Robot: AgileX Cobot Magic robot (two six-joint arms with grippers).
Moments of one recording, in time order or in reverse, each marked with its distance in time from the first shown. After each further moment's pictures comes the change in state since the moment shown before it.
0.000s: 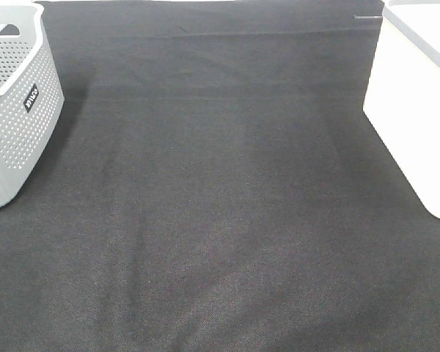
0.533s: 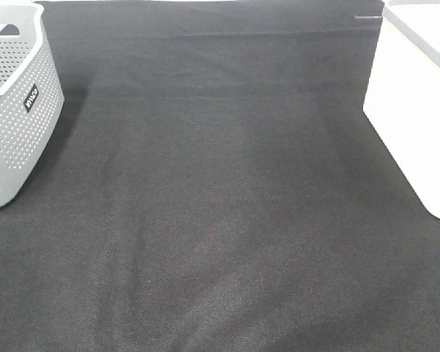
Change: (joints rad) left arm 0.000 0.000 0.000 0.000 0.000 0.000; right arm 0.000 0.536 -0.518 0.047 0.020 -0.004
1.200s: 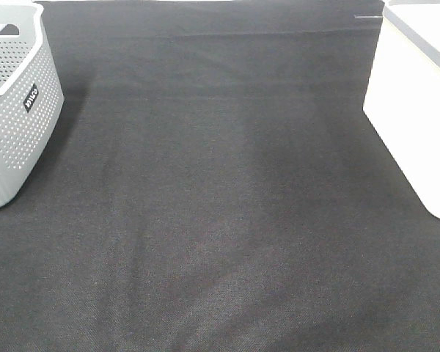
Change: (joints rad) left arm 0.000 0.000 0.000 0.000 0.000 -0.001; right arm 0.000 1.018 -0.848 0.012 -0.005 0.048
